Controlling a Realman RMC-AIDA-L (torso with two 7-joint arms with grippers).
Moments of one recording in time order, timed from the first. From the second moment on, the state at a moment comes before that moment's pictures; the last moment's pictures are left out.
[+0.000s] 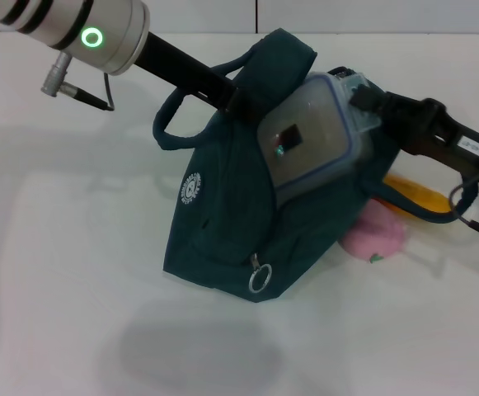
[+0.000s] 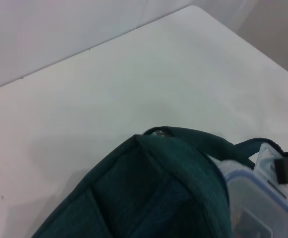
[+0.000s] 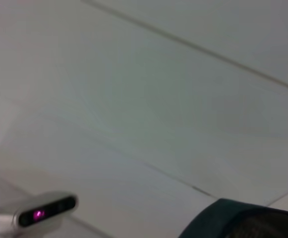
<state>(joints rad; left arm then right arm) -0.83 -2.06 1.11 1.16 2.28 1.59 -2.49 0.61 2.03 -1.12 -0.13 -1.07 -1.51 1.76</state>
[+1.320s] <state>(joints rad) -0.77 -2.07 1.10 1.16 2.28 1.59 -2.46 0.26 1.94 -0.79 -1.21 -1.61 -1.80 2.02</state>
